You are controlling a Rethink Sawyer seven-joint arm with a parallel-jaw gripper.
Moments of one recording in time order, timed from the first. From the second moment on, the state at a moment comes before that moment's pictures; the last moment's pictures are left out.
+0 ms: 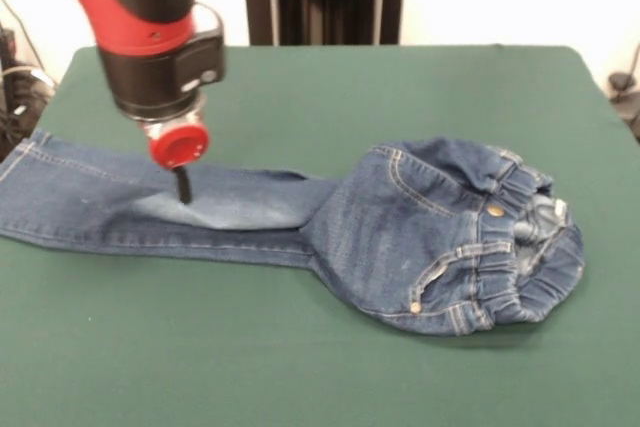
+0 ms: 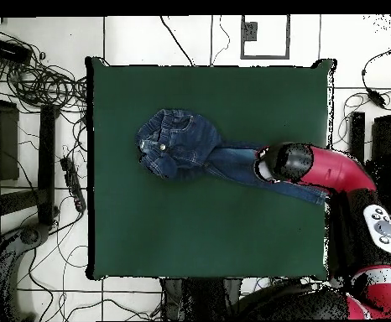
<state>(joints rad) -0.55 -0.41 0.15 1.35 -0.34 0.75 2.59</state>
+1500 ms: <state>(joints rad) -0.61 -0.41 0.20 1.16 -0.39 0.97 2.47</state>
